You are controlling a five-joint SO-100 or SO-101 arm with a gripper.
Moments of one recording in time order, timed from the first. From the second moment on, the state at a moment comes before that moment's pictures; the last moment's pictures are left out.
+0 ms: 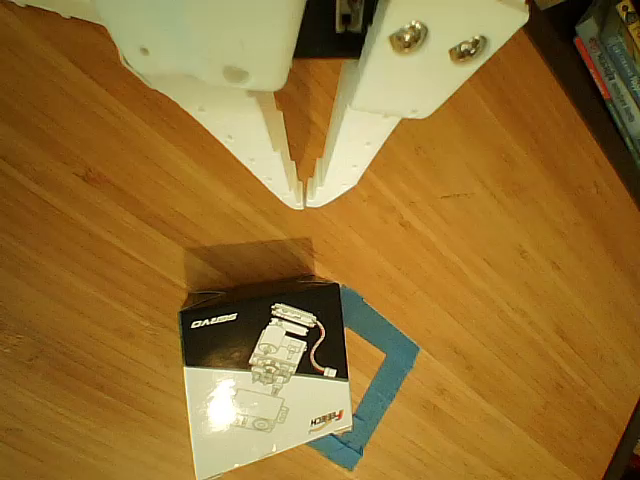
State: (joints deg) arm 12.5 192.7 175.7 74.6 -49.4
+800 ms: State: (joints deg) arm 10.2 192.7 175.7 75.5 -55.1
